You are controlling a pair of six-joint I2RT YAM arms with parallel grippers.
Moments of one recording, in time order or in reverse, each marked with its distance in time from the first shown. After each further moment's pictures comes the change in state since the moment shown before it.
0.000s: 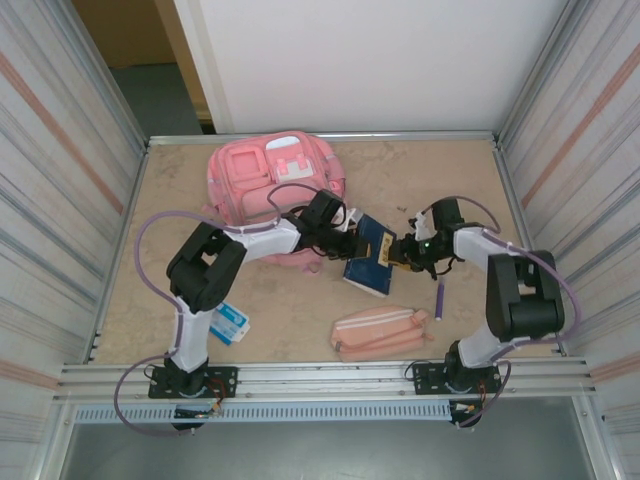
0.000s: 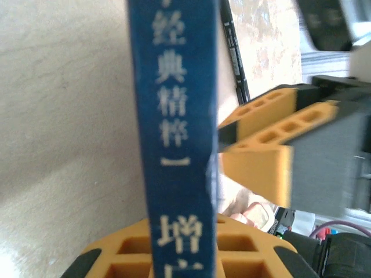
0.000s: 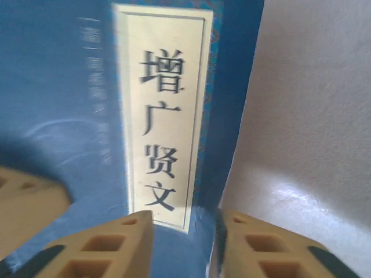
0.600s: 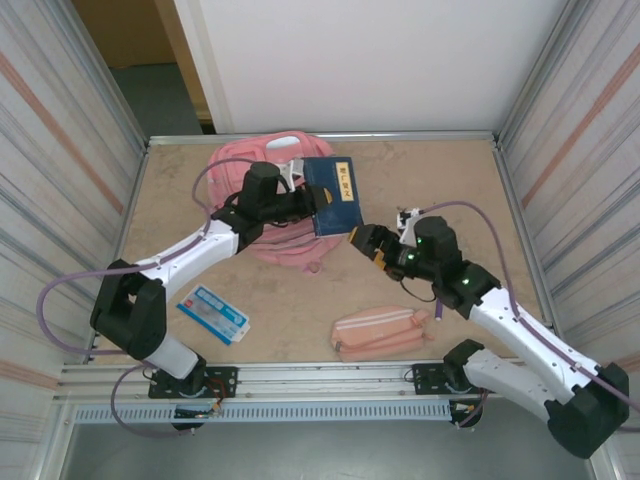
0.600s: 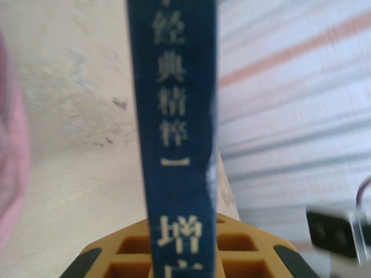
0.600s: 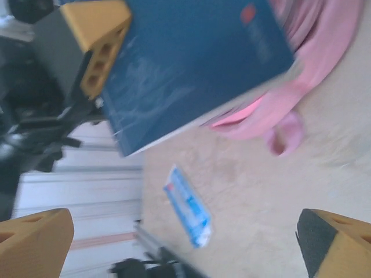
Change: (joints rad) left arm 0.178 -0.460 -0.220 0.181 -0.199 -0.235; right arm 0.546 -0.624 -0.103 0.248 0.376 0.819
